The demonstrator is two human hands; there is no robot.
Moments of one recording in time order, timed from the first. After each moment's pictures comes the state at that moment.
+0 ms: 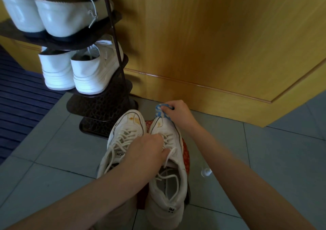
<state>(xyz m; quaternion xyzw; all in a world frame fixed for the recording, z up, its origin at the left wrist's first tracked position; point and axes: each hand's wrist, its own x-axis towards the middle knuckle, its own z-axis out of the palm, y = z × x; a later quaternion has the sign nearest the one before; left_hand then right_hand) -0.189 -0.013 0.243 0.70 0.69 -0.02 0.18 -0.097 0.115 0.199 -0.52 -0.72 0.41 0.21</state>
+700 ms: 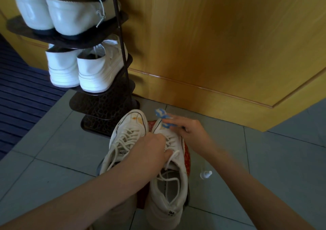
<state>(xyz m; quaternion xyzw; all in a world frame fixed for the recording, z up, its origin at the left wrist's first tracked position) -0.192 -0.012 0.246 0.70 0.67 -0.01 0.22 -0.051 0.074 0.192 -0.38 -0.80 0.41 0.21</state>
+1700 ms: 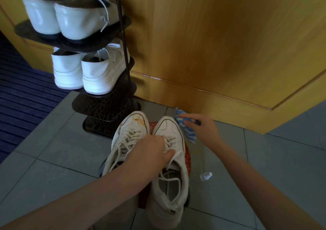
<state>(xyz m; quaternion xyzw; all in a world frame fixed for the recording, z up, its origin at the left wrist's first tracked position) -0.192 -0.022 0.246 0.66 0.71 0.05 0.24 -0.034 0.093 0.199 -0.50 -0.72 0.41 0.26</state>
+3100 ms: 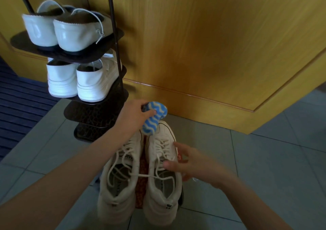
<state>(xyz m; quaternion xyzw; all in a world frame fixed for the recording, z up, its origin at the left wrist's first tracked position) -0.239 0.044 0.261 0.57 0.69 0.35 0.28 -0.033 -0.005 0.260 -0.52 -0.62 0.59 0.03</state>
